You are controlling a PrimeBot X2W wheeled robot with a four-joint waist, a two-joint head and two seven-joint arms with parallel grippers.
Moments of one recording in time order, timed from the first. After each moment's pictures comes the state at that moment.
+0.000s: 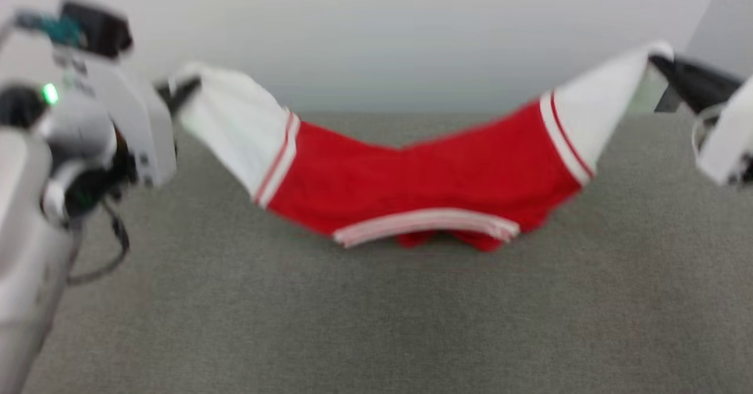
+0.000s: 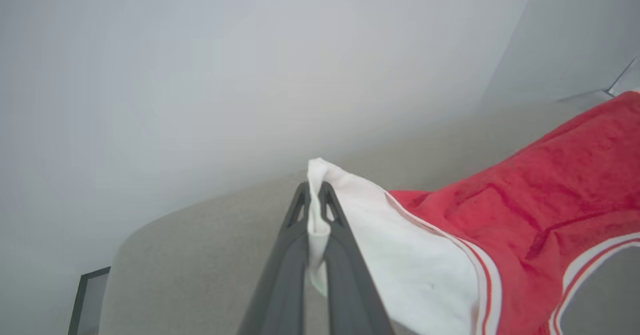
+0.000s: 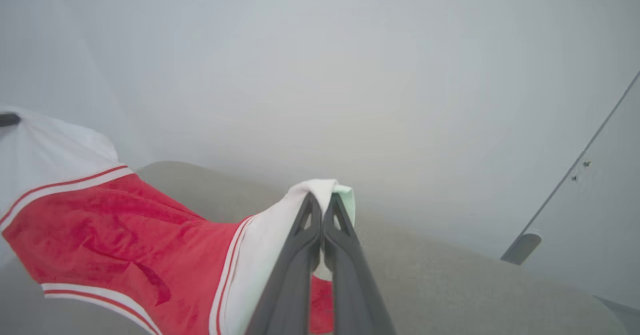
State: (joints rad) left arm -0.83 0.64 -0.43 0.28 -0.81 -0.11 0.58; right arm -0.67 -0.47 0.15 0.02 0.71 0.13 0.69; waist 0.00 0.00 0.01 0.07
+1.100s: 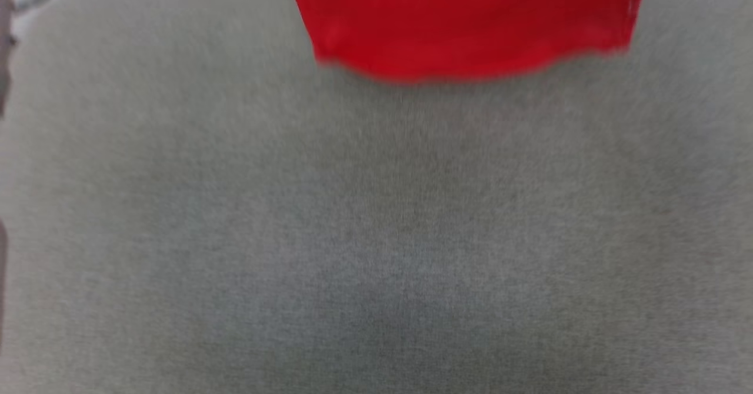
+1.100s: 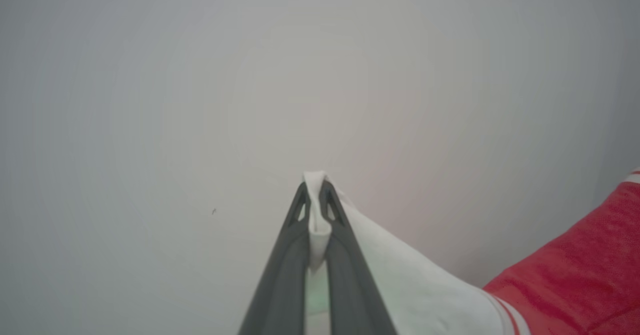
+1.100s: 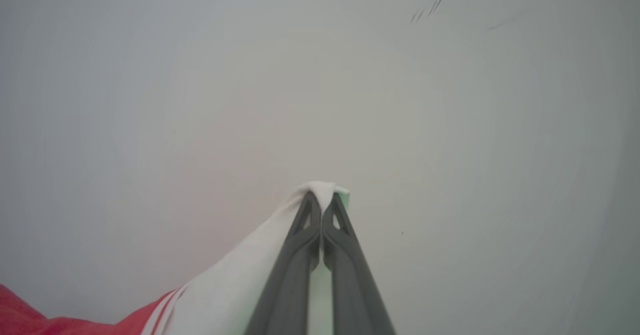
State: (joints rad) left arm -1.55 0.44 -0.46 0.71 -0.66 -0.12 0.10; right arm -1.57 -0.40 0.38 0.82 0.47 0.13 -0.10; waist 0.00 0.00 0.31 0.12
